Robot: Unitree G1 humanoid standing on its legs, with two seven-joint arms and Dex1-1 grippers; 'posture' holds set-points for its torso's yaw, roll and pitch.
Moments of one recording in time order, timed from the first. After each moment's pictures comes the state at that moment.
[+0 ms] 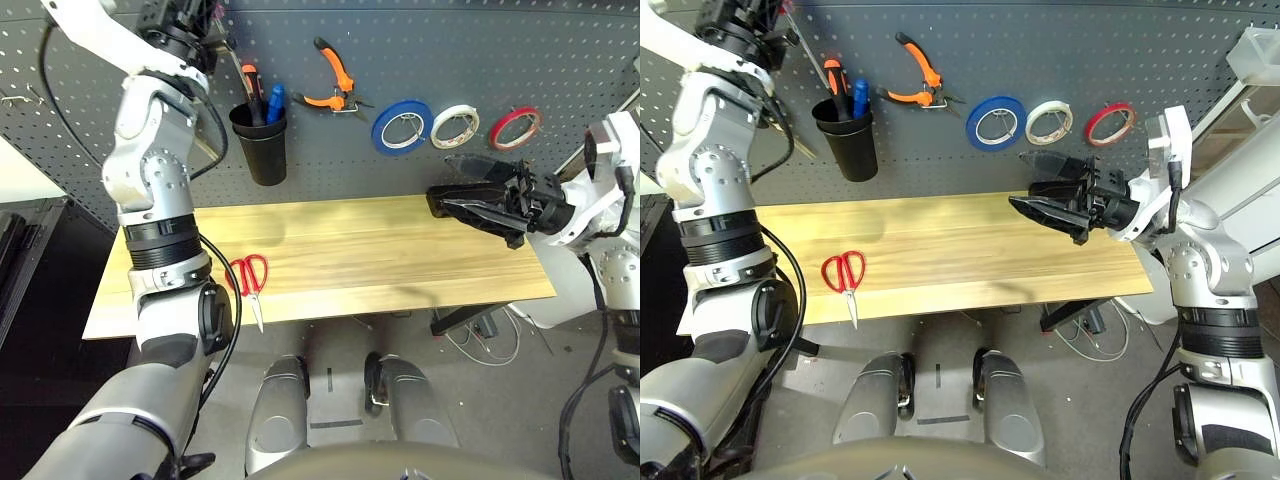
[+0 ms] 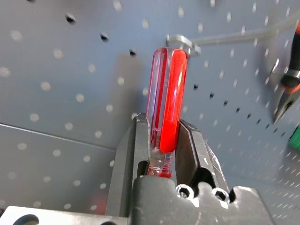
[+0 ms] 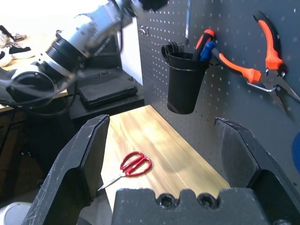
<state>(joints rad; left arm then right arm) -0.92 0.27 0.29 0.17 -0.39 0.25 -0.21 -0.36 -0.61 -0.19 -0.05 0.76 0.38 1.21</state>
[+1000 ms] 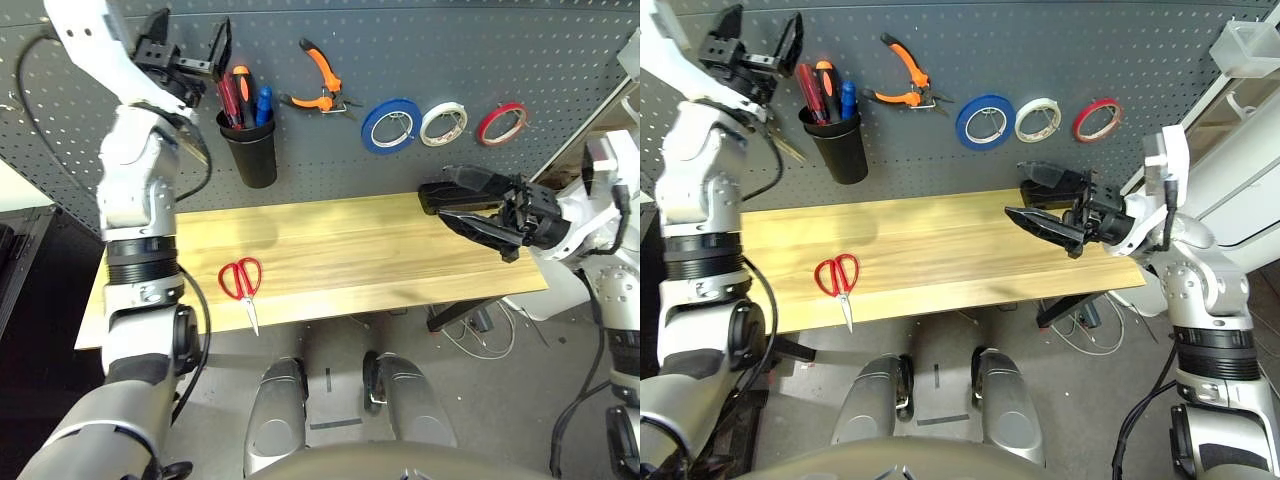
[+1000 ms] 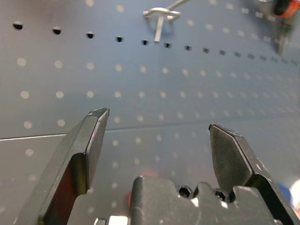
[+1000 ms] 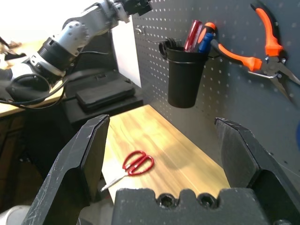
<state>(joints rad) -0.73 0.53 0.26 -0.05 -0.36 0.36 -0.37 -0.33 -0.55 -0.16 -0.03 0.73 0.34 1.21</state>
